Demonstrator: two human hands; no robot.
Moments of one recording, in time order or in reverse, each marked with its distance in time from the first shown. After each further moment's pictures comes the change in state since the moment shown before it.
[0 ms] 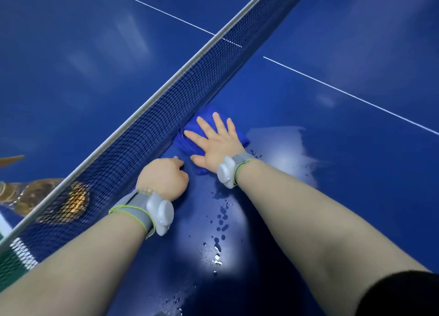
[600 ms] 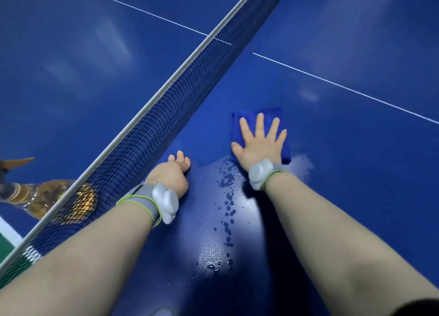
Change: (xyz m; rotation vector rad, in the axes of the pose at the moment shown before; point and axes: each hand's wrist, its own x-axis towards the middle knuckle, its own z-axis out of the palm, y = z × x) left_hand -0.006 0.001 -0.021 0.127 -0.507 0.061; right_hand -0.065 0.026 0.017 0.064 0.112 0.618
